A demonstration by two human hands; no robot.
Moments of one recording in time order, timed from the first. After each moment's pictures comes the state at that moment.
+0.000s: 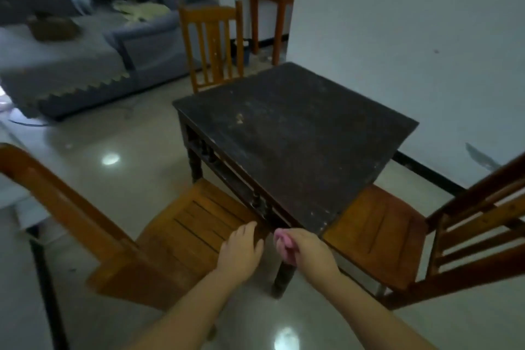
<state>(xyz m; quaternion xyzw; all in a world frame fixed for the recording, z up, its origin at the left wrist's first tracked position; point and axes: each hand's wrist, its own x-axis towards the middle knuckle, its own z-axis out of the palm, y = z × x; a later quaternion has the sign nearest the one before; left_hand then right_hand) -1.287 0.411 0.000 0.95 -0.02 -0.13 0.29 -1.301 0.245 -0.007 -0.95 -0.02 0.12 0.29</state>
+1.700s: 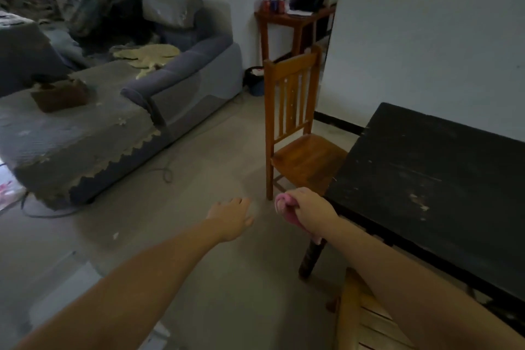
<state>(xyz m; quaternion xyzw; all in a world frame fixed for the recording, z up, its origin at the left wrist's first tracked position) -0.753 0.974 0.097 0.95 -0.26 -0.17 0.01 -0.799 0.777 0.092 -0.96 0.05 0.08 0.25</state>
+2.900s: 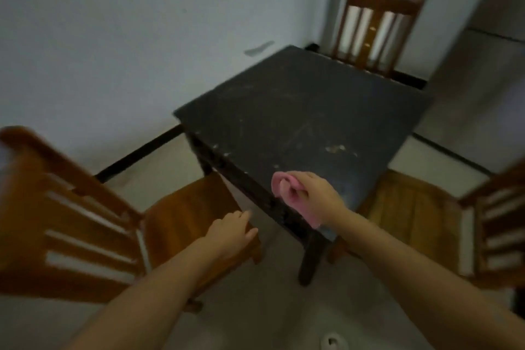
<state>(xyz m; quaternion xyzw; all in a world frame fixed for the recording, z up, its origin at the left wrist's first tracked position) -0.378 0.665 0.023 0.56 -0.79 -0.22 -0.11 -0.590 0.663 0.058 -0.71 0.61 -0.23 0.25</state>
